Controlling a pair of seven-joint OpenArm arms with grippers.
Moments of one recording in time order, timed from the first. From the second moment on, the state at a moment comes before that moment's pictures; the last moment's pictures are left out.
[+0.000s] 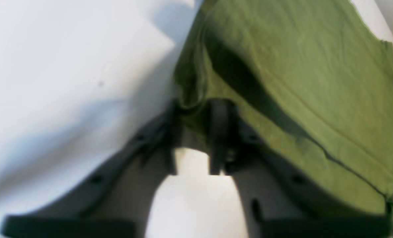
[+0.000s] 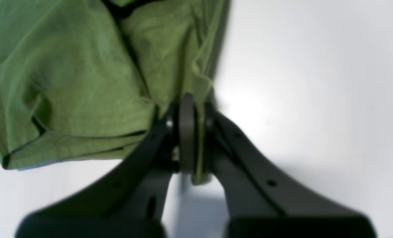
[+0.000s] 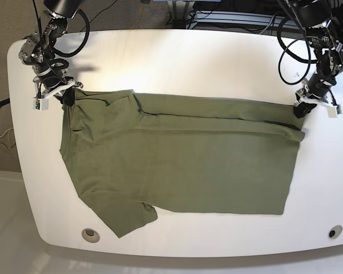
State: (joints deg) left arm 6.4 -15.9 -32.8 70.5 -43.6 -22.6 39.6; right arm -8.8 9.1 37.5 78.9 24.6 33.9 -39.2
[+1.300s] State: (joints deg) left arm 27.0 -18.8 -33.7 82.7 -47.3 -24.6 37.6; right arm -27.9 8.2 37.5 93.6 24.2 35.0 -39.8
